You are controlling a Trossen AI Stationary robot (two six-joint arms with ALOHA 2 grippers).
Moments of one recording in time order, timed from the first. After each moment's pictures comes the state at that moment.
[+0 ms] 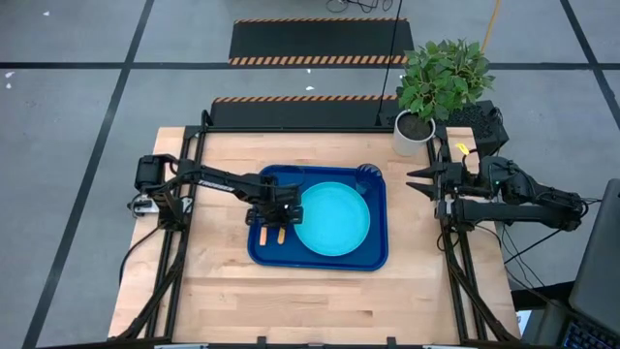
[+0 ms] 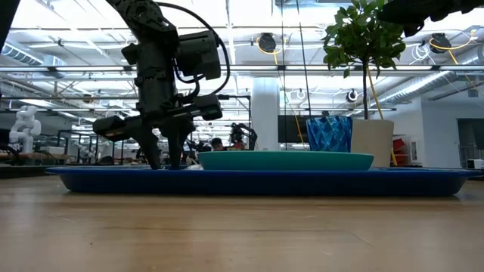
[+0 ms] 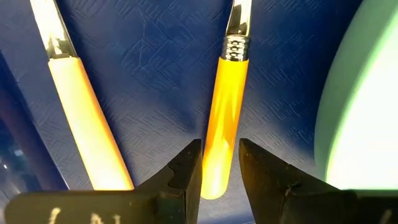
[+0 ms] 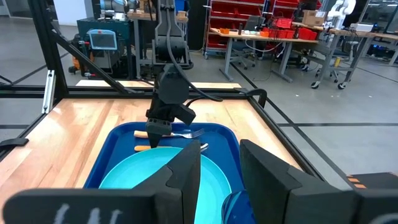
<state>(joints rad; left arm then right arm) 0.08 1.77 1.04 -0.60 0.26 -1.45 -0.11 0.29 0.60 -0.47 0.05 -0.07</state>
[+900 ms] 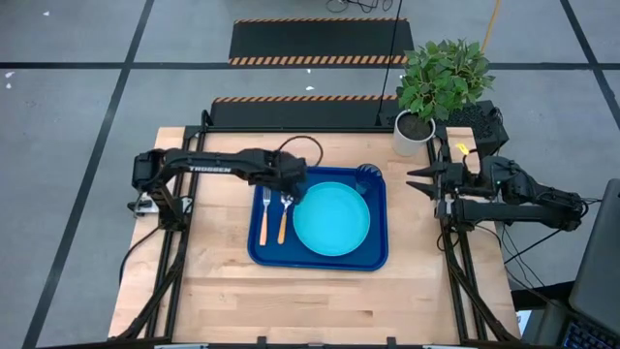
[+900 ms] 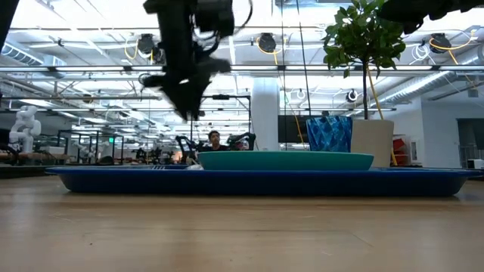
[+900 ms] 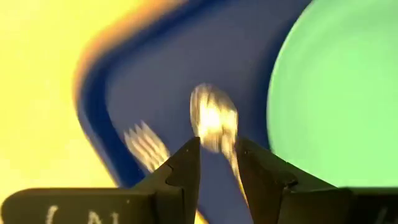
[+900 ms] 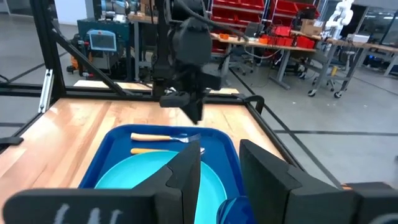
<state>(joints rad) 0.15 1.75 1.40 -0.99 -0.20 -0.81 -0.11 0.29 0.60 -0.45 0.05 -0.10</state>
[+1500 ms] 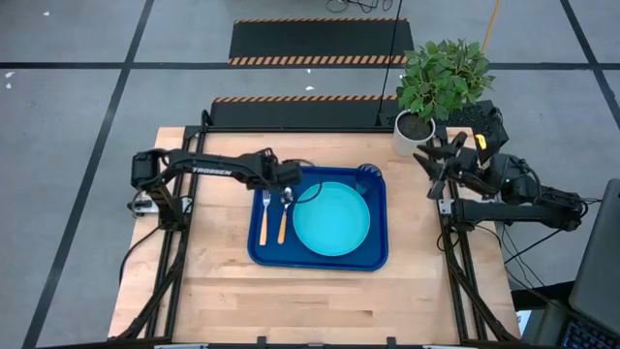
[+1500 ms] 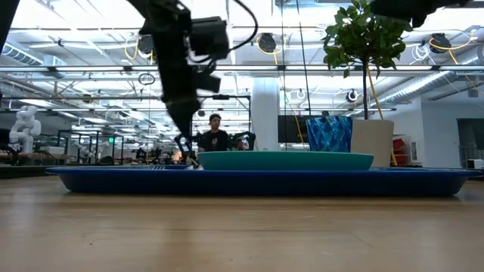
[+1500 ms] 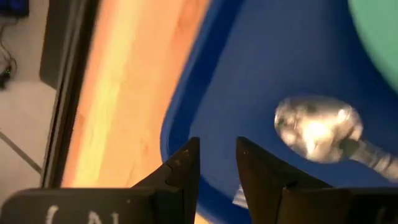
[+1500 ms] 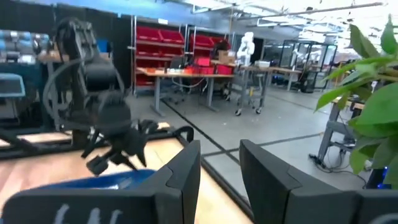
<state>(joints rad) 0.19 1.74 1.23 -0.81 -0.43 -0.07 -0.11 0.29 0.59 -0.26 0.37 -0.10</state>
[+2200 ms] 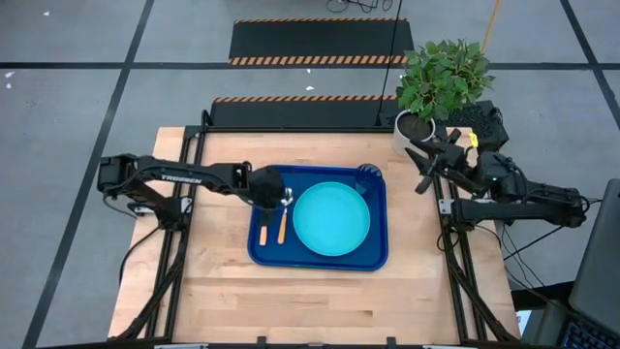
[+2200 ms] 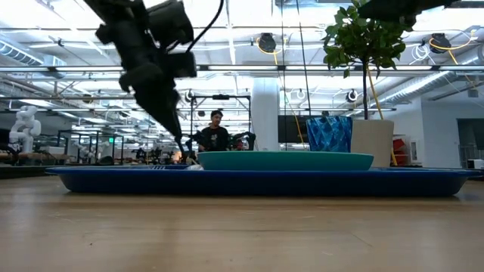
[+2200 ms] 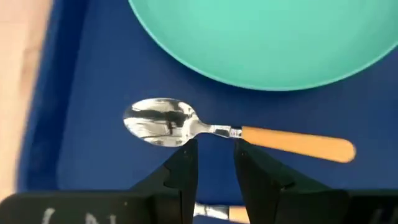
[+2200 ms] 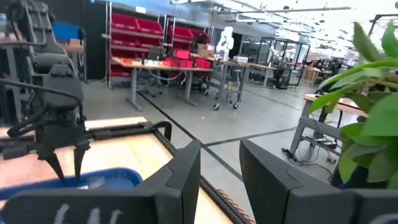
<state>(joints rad) 0.16 1.46 0.89 -0.47 0.03 0.12 -0.11 0.41 0.59 -0.15 0.48 -0.14</state>
